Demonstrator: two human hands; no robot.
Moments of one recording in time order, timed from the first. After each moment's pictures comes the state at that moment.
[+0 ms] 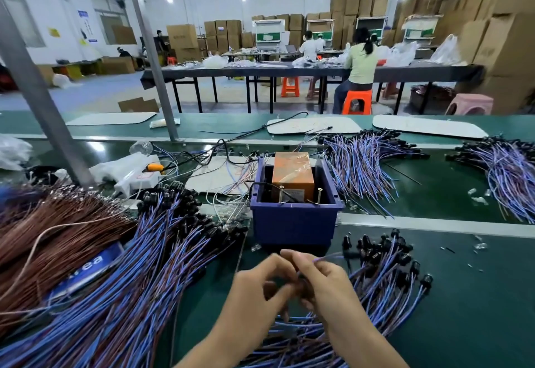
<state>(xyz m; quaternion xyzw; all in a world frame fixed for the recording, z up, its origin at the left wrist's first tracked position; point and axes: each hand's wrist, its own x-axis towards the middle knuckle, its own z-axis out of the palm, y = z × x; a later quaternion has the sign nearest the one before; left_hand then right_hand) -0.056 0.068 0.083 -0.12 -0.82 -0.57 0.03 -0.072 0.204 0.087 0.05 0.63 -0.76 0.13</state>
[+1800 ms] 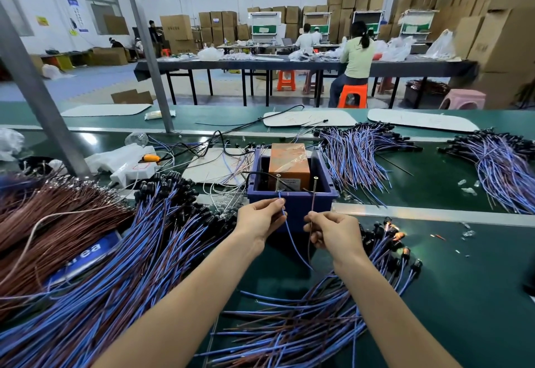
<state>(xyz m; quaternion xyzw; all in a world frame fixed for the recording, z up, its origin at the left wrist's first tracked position) -0.162 0.089 0.094 0.17 -0.54 -0.82 -0.02 -0.136 0.224 0.086 0.12 0.68 -0.73 -0.01</state>
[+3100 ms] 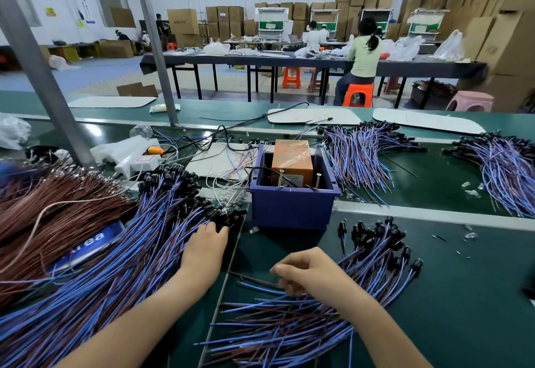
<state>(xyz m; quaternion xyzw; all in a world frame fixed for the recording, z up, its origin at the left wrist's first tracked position) -0.114 0.005 0.050 0.04 -1.00 0.07 0.03 -0.091 0.220 0.067 -0.12 0.81 -0.53 0.22</state>
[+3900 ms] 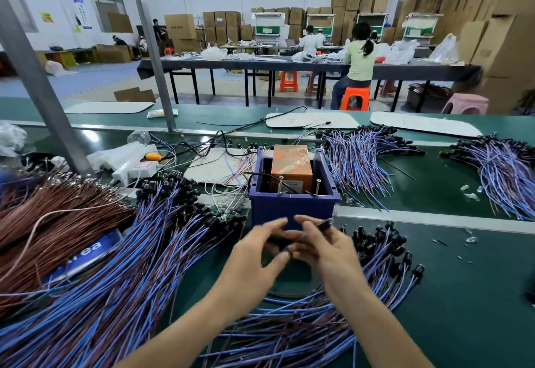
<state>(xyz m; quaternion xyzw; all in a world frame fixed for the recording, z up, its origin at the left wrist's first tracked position) -0.069 0.064 0.096 -0.14 -0.87 -0.46 0.10 -0.099 0.213 0.083 -0.02 0.56 -0.83 0.04</state>
